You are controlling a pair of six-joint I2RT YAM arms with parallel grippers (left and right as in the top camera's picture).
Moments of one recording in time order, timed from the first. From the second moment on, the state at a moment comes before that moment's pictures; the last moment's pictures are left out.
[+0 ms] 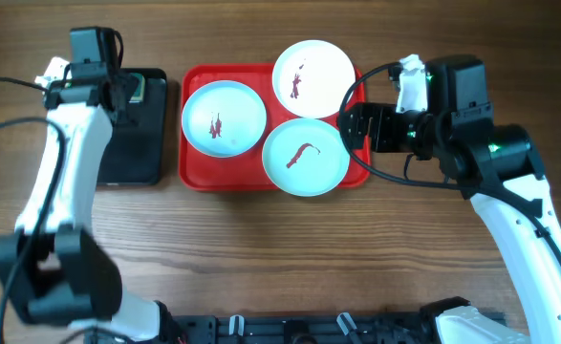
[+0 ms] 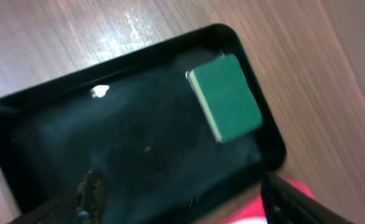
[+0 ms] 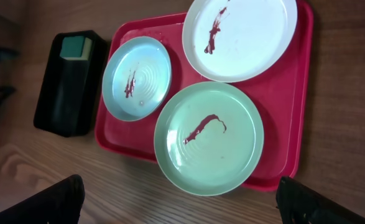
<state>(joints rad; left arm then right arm) 0.09 1.73 1.40 -0.72 -0.34 -1.00 0.25 1.31 1.30 -0.88 -0.33 0.34</state>
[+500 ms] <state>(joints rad) 0.14 1.98 1.40 -0.20 -0.26 -0.63 0.25 1.31 1.30 -0.90 -0.33 0.43</state>
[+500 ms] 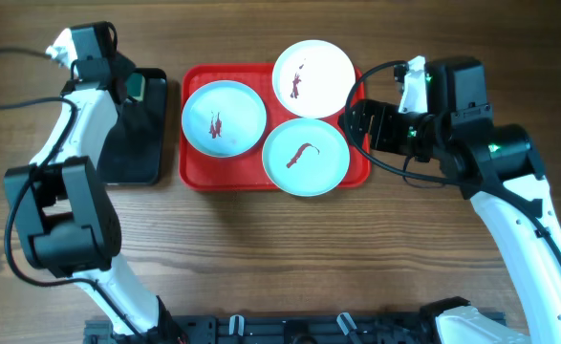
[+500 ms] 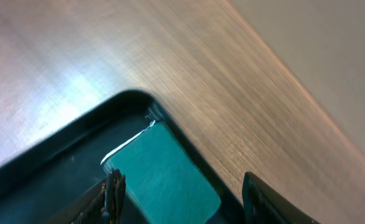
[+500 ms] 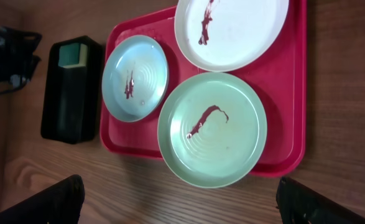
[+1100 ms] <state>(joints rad) 0.20 2.11 1.40 -0.08 -0.08 -0.25 0.25 1.31 1.30 -0.93 -0.33 0.43</state>
